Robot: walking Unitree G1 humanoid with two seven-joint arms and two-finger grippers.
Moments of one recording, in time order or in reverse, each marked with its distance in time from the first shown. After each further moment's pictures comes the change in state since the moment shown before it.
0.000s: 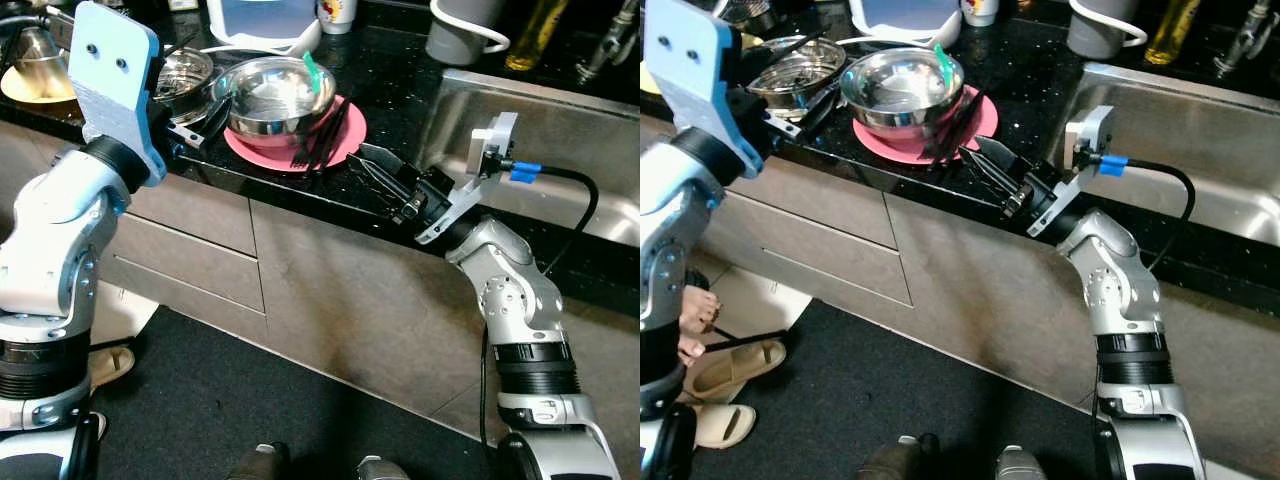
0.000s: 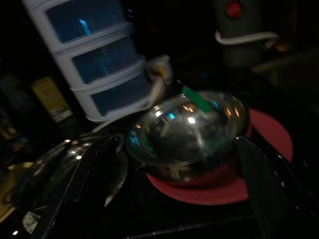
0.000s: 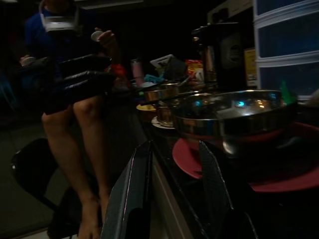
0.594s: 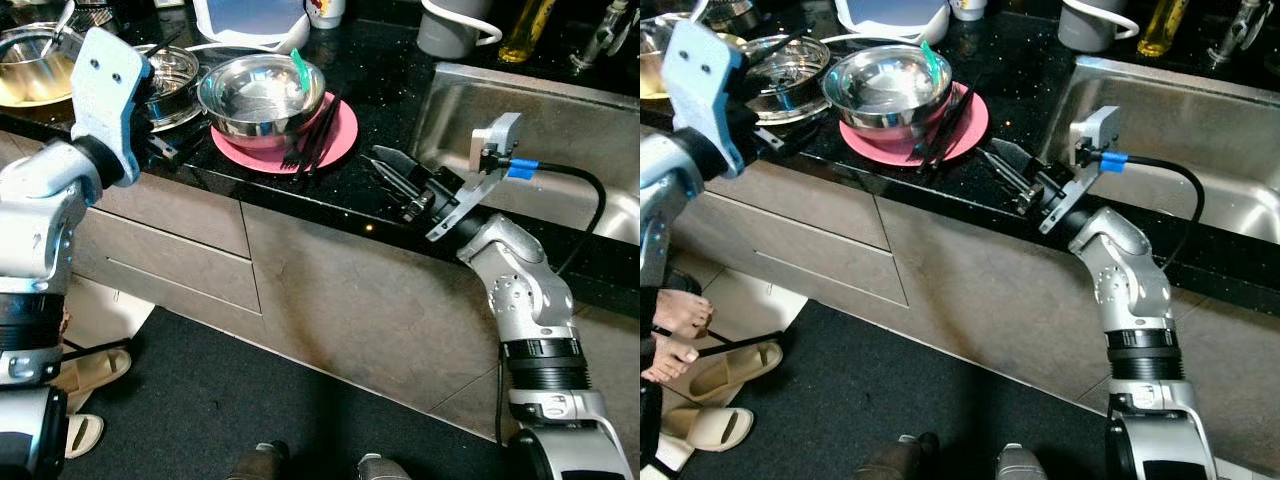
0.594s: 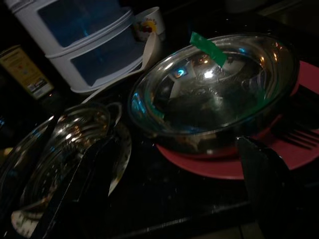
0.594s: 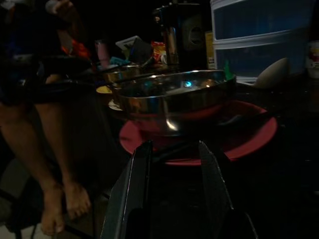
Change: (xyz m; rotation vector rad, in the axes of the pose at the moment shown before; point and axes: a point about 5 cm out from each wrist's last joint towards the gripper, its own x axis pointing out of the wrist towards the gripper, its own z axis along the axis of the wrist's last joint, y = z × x) left arm 0.017 0.032 -0.030 0.054 0.127 -0.099; right arm -0.015 -0.019 0.005 -0.089 0.071 -0.103
